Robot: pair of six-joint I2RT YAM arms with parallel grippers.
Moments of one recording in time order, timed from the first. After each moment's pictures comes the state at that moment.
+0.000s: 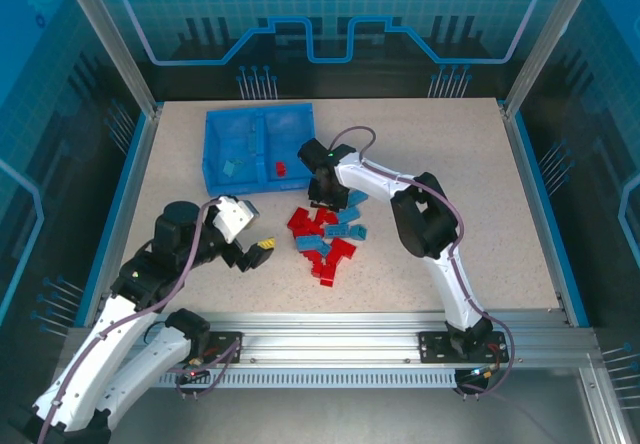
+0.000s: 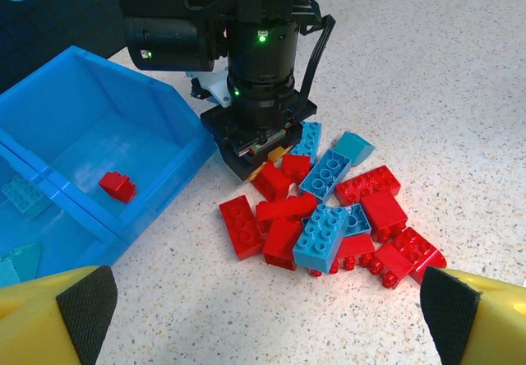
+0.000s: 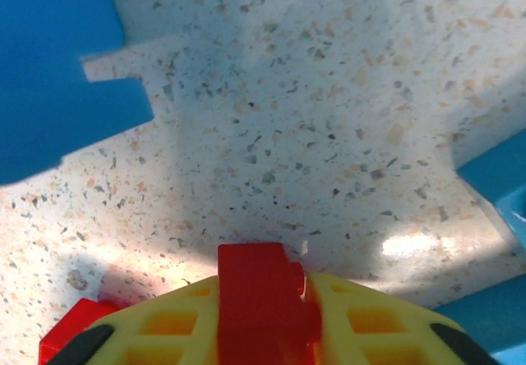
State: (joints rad) left arm -0.40 0.61 0.74 -0.61 0.29 0.31; right arm 0.68 2.29 1.87 -0.95 0.00 0.89
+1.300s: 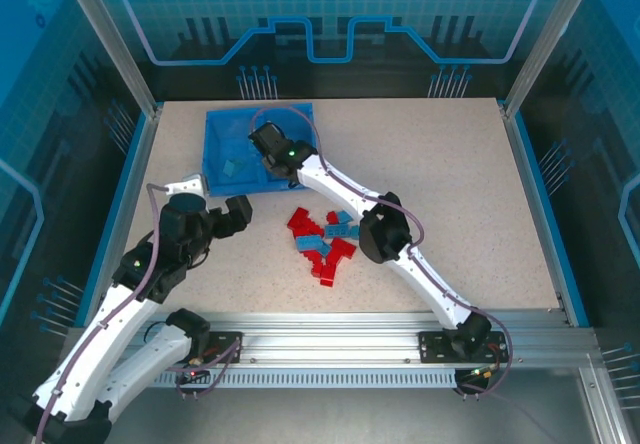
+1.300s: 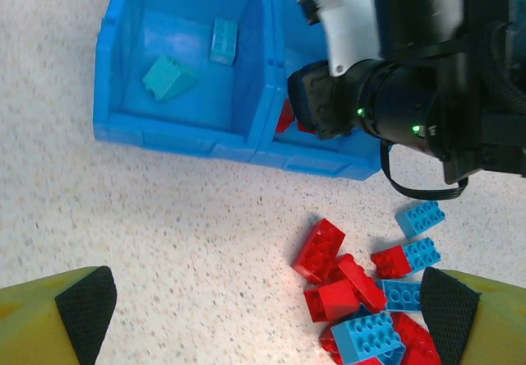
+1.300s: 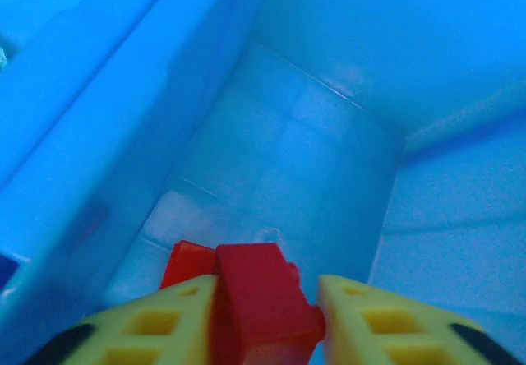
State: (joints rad) left arm -0.40 0.69 0.81 -0.71 -0.23 -0.63; right arm 0.81 2.71 2.68 -0.84 0.47 0.02
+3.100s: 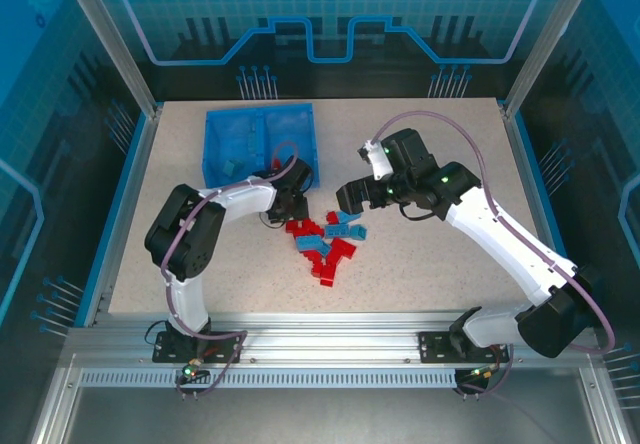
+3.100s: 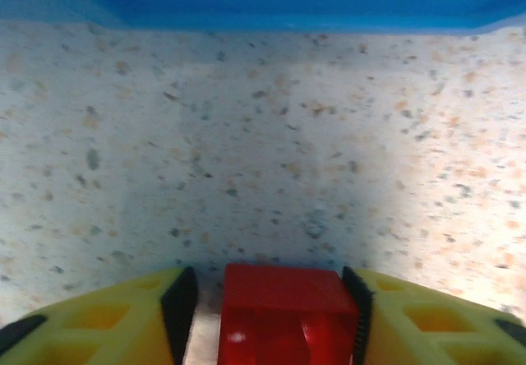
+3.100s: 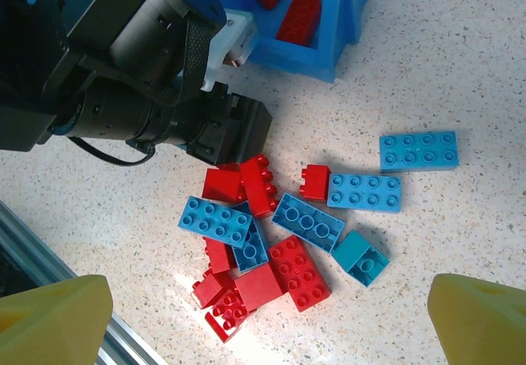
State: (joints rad) left arm -0.49 1.90 1.18 -0.55 -0.11 -0.66; right arm 0.59 1.34 1.32 -0.83 -0.19 0.25
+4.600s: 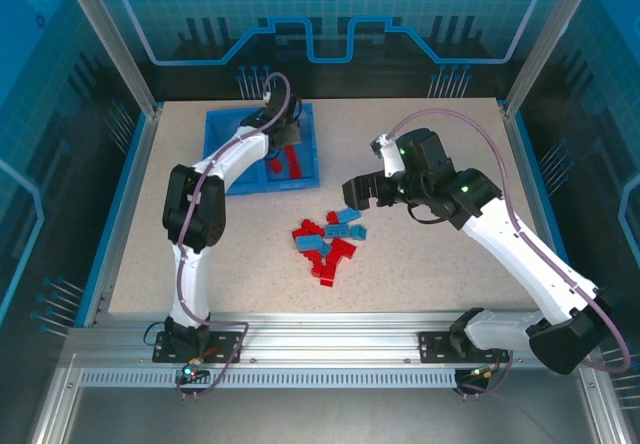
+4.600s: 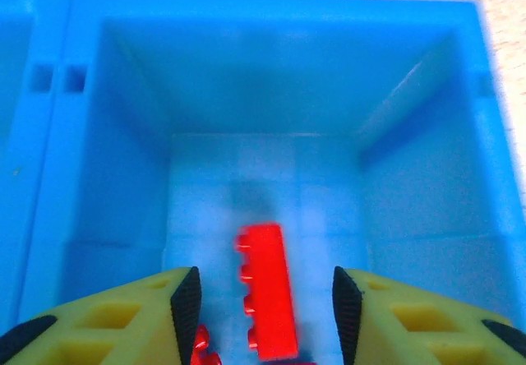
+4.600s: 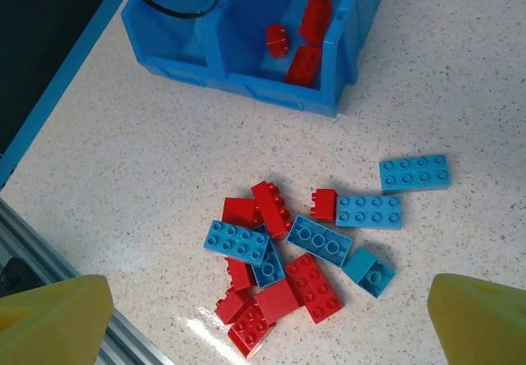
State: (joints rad) left arm -0.32 2.15 1.82 -0.50 -0.25 -0.40; right arm 0.59 1.24 1.32 -0.81 -0.17 0.31
